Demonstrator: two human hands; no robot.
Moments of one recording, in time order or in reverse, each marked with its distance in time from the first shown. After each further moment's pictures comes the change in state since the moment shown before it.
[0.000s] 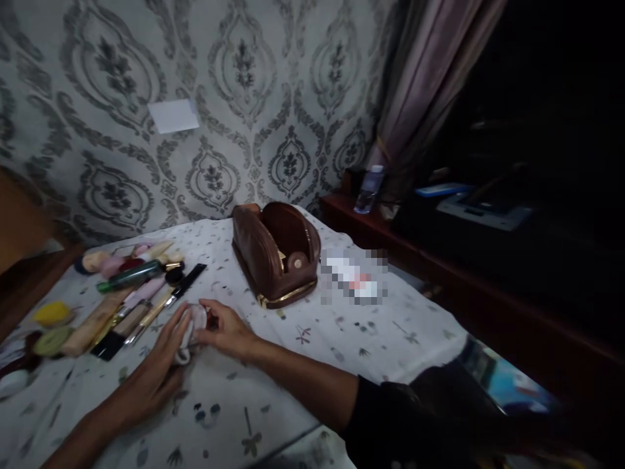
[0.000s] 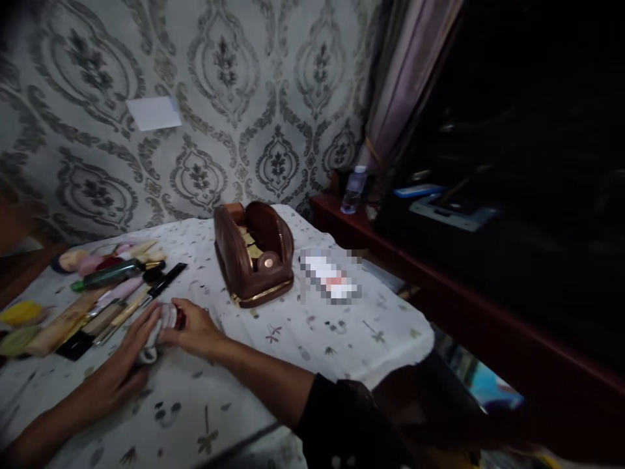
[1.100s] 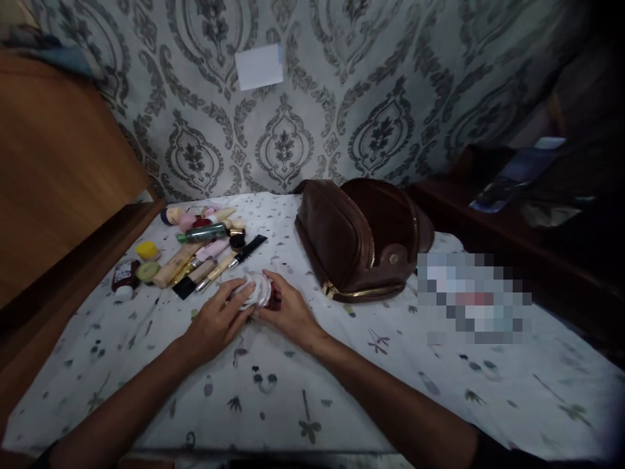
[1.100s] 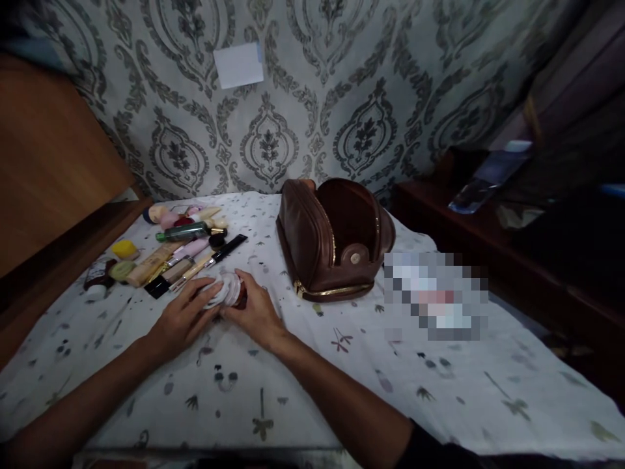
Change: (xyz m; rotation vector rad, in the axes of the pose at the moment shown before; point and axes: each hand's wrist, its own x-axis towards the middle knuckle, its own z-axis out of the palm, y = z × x) left_hand 0.015 0.016 -0.006 0.171 0.348 0.100; right_hand -0.004 0.002 -0.003 -0.103 0.007 -0.089
